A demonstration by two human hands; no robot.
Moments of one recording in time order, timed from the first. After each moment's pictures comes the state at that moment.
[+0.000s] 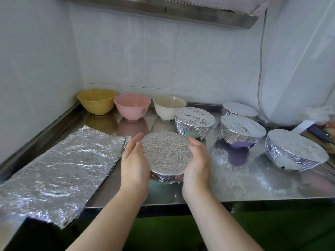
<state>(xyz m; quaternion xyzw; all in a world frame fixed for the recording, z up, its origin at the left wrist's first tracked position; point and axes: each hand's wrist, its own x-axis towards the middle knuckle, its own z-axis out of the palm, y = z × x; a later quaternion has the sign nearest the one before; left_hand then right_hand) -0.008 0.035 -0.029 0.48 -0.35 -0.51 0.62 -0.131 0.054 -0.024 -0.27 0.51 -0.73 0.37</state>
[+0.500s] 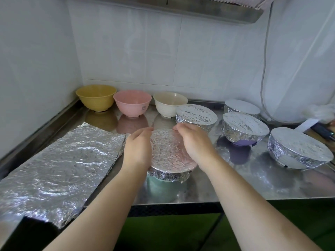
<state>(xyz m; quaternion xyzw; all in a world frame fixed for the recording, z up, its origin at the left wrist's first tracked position) -0.010 0.012 -0.003 0.51 -0.48 -0.46 0.55 -0.165 0.020 0.025 -0.60 0.66 -0.39 0.23</state>
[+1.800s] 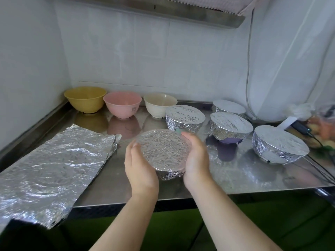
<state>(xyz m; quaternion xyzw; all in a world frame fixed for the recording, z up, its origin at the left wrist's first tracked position) -0.051 0.056 -0.028 0.48 -0.29 -0.49 0.67 -0.165 0.042 -0.021 -0.28 0.50 -0.70 0.44</state>
